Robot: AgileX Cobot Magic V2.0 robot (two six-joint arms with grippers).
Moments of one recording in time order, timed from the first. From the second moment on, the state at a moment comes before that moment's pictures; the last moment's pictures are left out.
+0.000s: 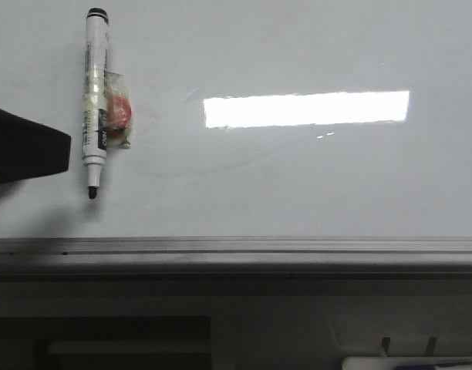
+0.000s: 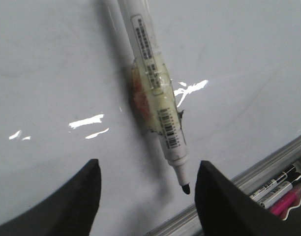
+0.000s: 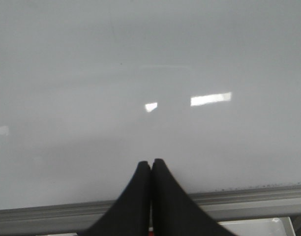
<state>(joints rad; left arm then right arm) -0.78 0.96 -0.27 -0.26 -0.28 0.03 -0.01 0.42 -0.22 0.08 0.33 0.04</state>
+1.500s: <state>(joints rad) -0.82 1.13 -0.37 -0.09 -0.26 -0.02 0.15 0.42 -0.31 0.10 0.42 -0.04</state>
